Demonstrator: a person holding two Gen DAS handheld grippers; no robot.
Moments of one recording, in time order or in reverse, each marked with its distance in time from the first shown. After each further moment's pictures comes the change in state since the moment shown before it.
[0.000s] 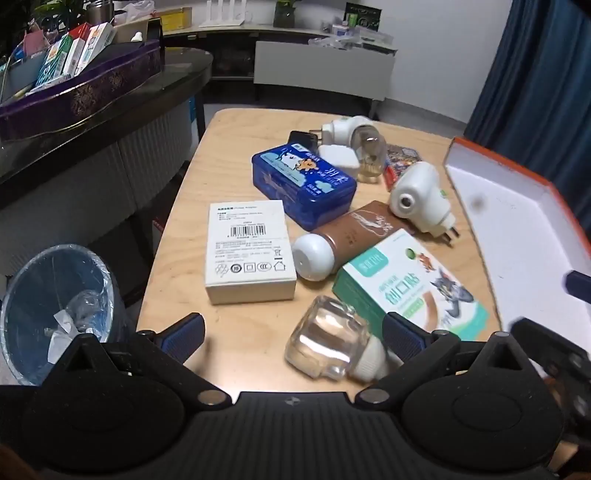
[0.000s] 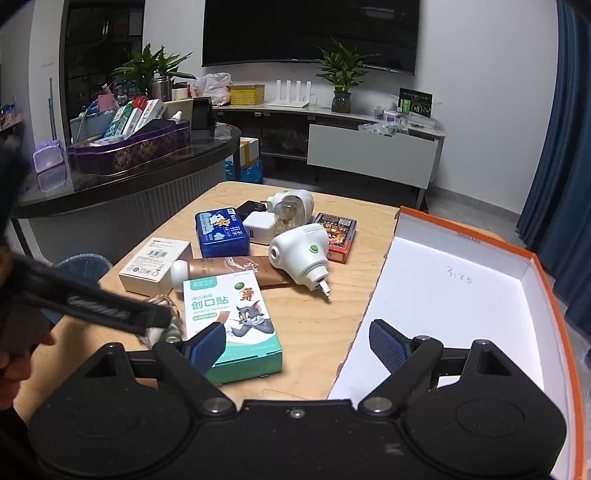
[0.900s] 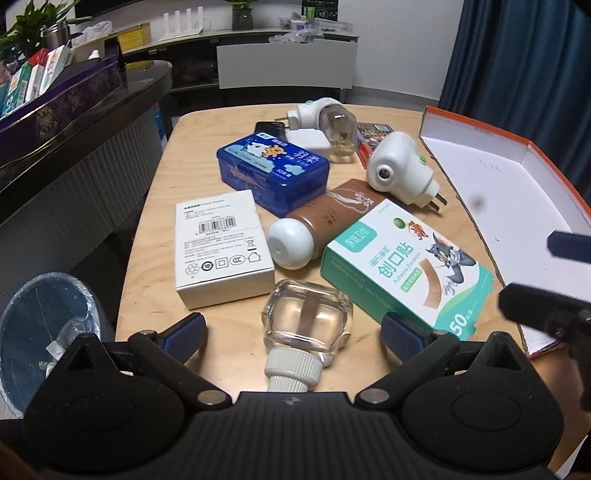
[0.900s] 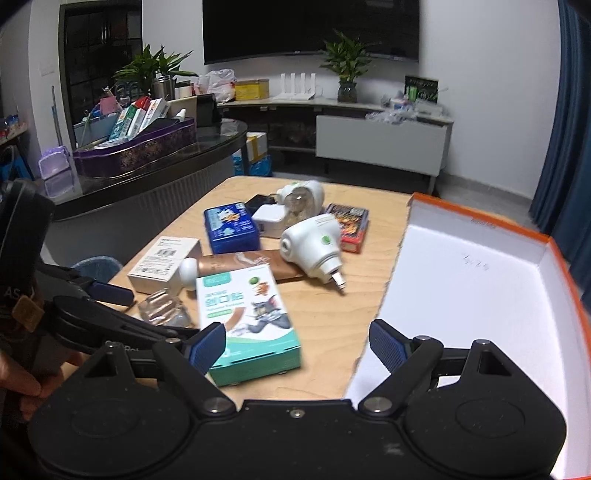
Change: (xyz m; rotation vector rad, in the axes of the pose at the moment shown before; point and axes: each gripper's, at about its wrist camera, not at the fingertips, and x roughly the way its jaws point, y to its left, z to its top) left arm 0.016 -0.008 -0.010 0.135 -0.021 -0.041; right arm -0.004 0.020 -0.019 0.083 0.058 0.063
